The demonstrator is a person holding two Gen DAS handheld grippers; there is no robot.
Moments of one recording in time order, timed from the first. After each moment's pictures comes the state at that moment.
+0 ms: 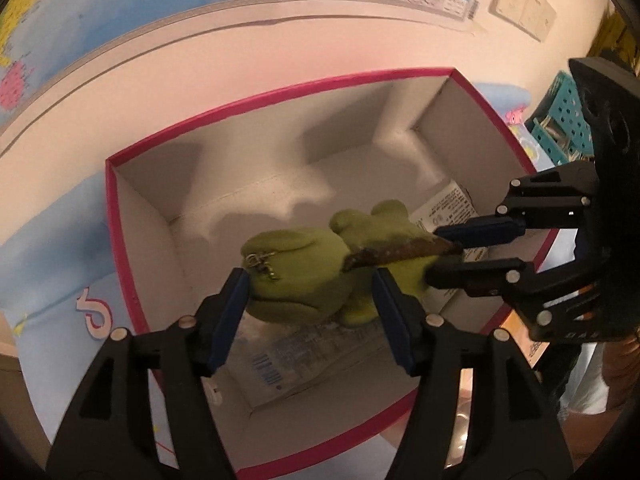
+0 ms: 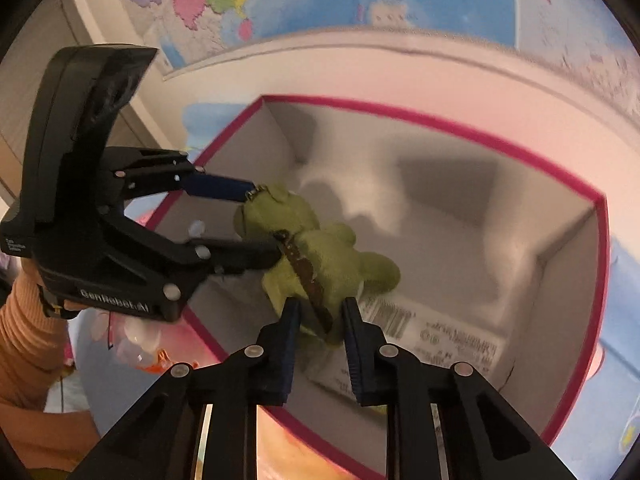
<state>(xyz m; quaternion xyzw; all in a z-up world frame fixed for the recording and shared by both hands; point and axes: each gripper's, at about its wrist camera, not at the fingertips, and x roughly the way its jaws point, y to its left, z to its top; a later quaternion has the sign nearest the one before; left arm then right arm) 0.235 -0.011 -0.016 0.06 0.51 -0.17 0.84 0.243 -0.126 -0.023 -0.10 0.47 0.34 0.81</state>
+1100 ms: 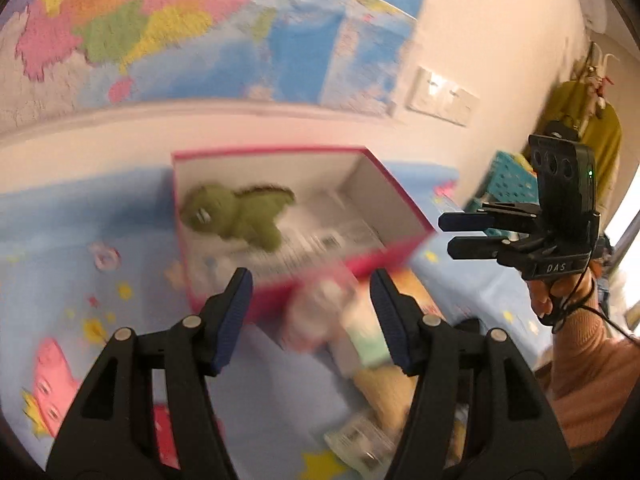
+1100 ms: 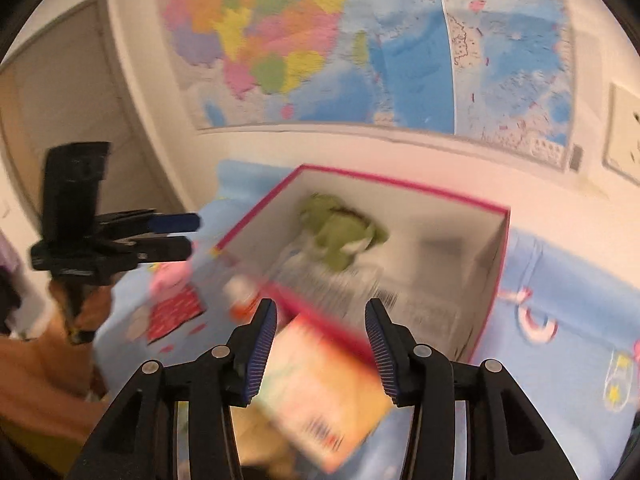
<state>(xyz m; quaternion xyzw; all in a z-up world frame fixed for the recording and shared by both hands) 0.080 0.043 0.044 -0.05 0.36 -0.22 0.90 0.117 -0.210 0.049 -0.04 0.37 0.37 0.85</state>
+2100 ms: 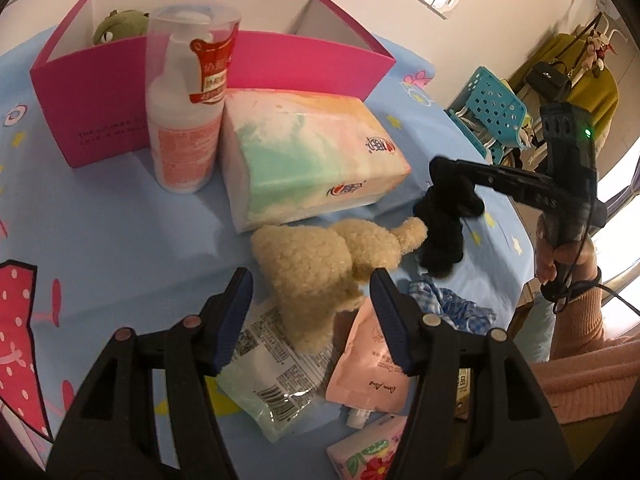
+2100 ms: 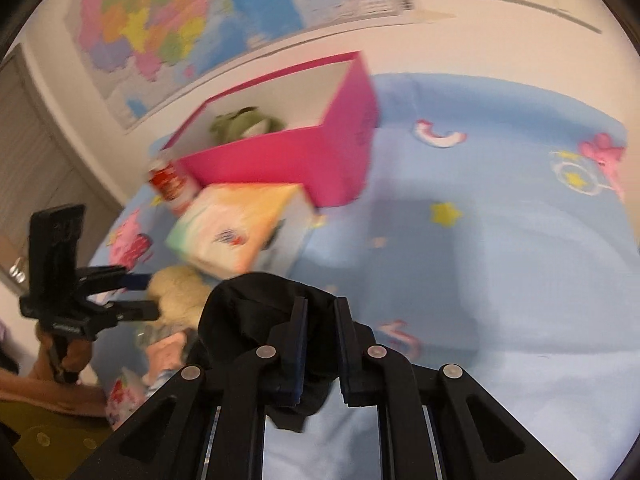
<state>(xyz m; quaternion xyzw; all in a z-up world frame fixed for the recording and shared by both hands) 0.042 -0.036 -0.064 -0.06 0.50 -0.26 0.82 0.079 -0.298 -0.041 0.05 0.46 0.19 0.86</state>
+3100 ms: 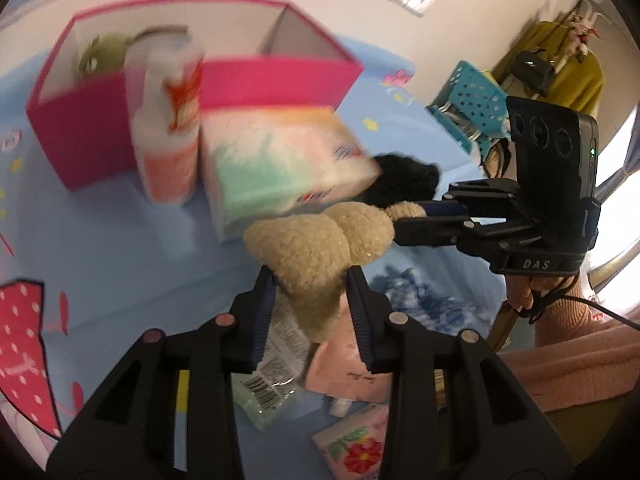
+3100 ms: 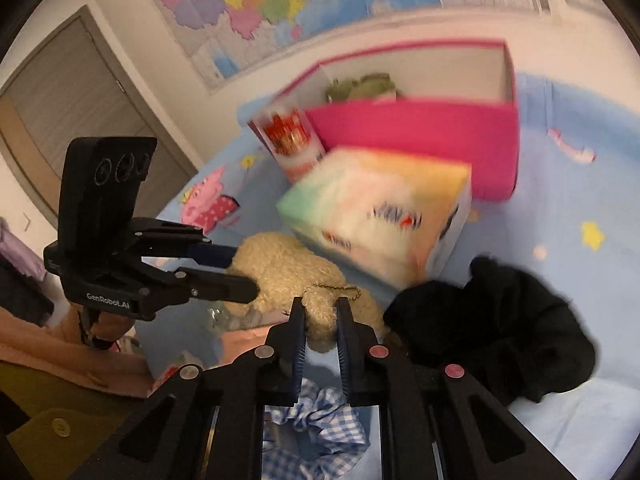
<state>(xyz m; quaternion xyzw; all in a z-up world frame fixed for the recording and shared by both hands) 0.035 -0.041 -0.036 -0.04 0.48 -0.29 0.83 0.054 -0.221 -0.038 0.02 0.43 0.38 0.82</state>
